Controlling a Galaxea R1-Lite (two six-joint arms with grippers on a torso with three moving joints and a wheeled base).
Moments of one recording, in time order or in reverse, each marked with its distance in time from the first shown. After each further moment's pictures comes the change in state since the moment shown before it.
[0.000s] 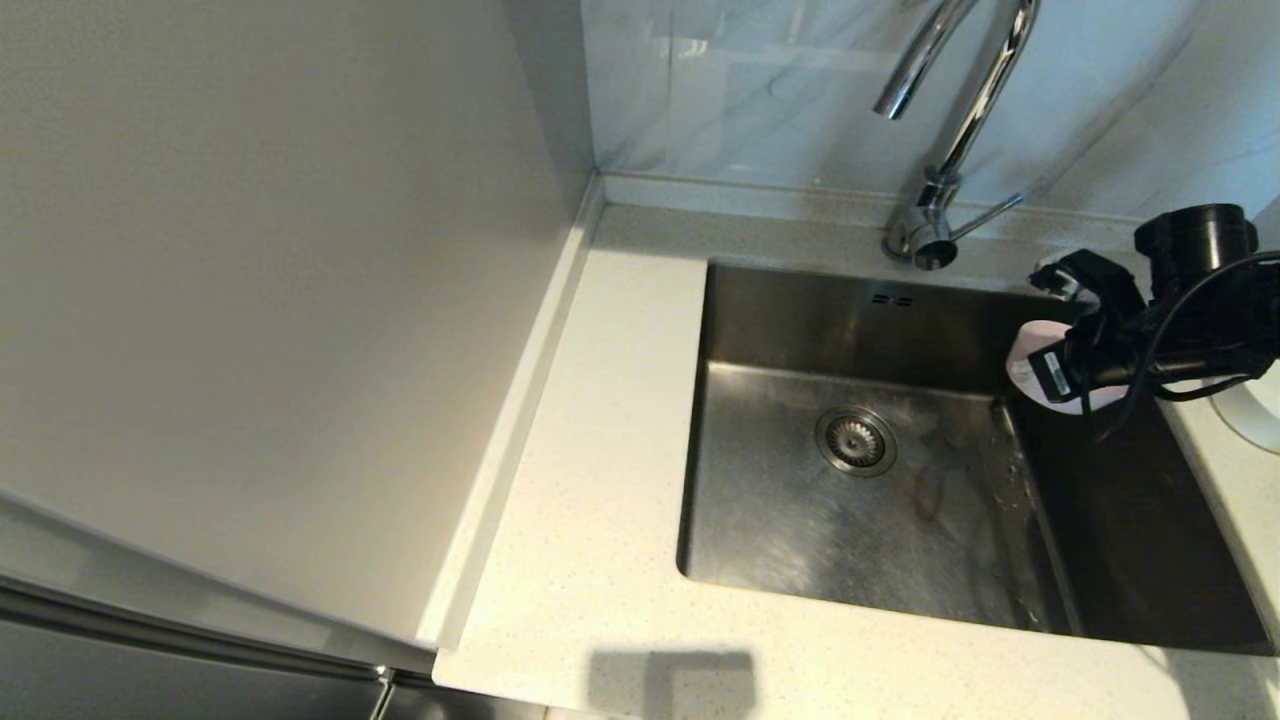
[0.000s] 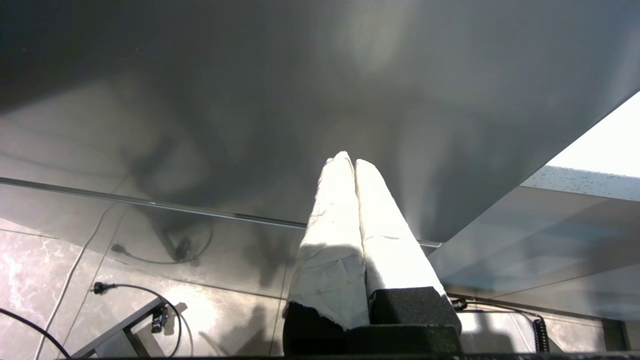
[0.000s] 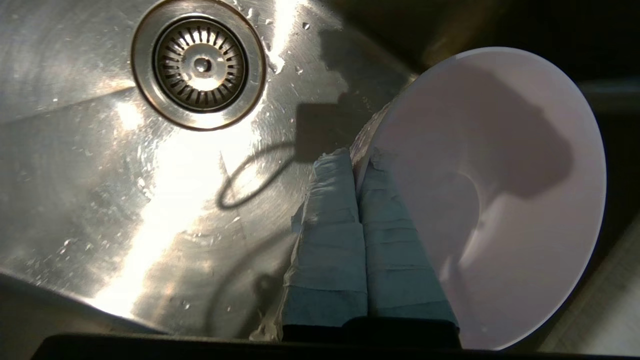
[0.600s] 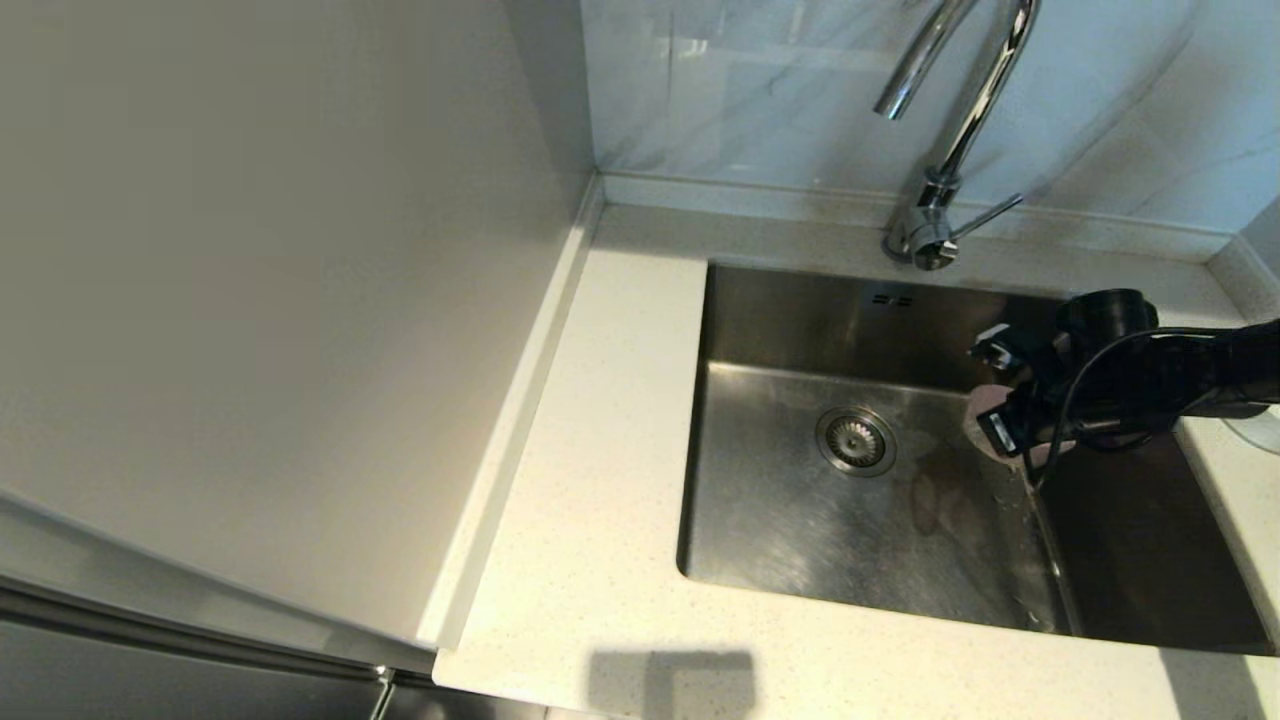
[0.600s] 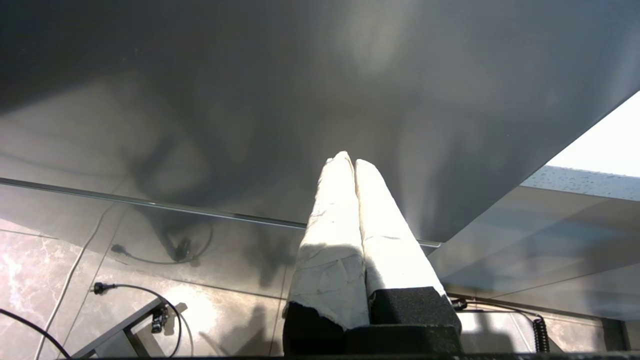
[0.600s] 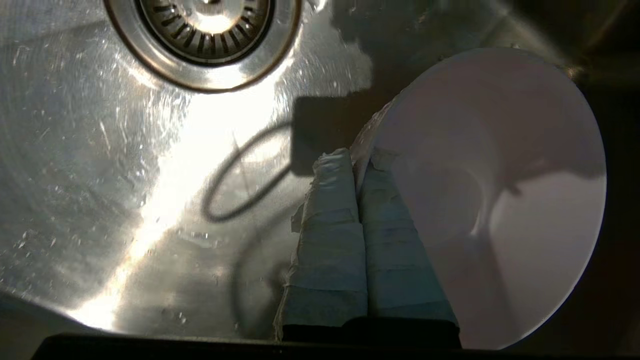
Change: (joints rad) left arm 0.000 0.000 0.000 0.000 -0.001 0.000; right arm 0.017 0.190 0.037 -0.101 0.014 -0.027
